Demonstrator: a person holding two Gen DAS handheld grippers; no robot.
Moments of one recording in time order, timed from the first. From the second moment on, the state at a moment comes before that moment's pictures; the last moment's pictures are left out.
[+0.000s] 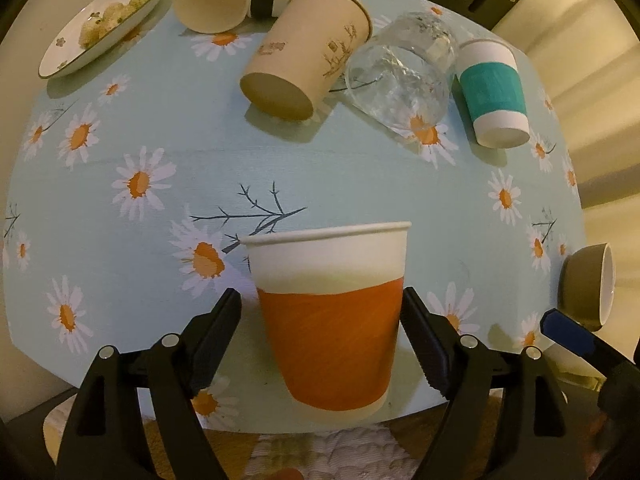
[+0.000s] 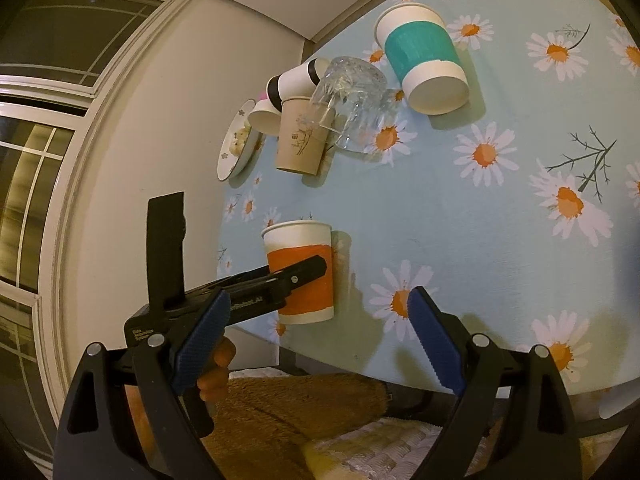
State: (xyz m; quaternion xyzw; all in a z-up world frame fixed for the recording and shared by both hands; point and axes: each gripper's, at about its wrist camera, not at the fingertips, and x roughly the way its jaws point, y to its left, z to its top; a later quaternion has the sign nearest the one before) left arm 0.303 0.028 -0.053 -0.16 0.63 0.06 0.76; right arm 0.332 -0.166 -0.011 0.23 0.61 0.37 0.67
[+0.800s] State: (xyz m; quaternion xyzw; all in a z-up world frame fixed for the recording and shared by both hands) left arm 0.203 0.110 -0.024 -0.21 0.55 0.05 0.81; right arm 0.334 -0.082 -0.023 0.14 0.62 0.39 0.66
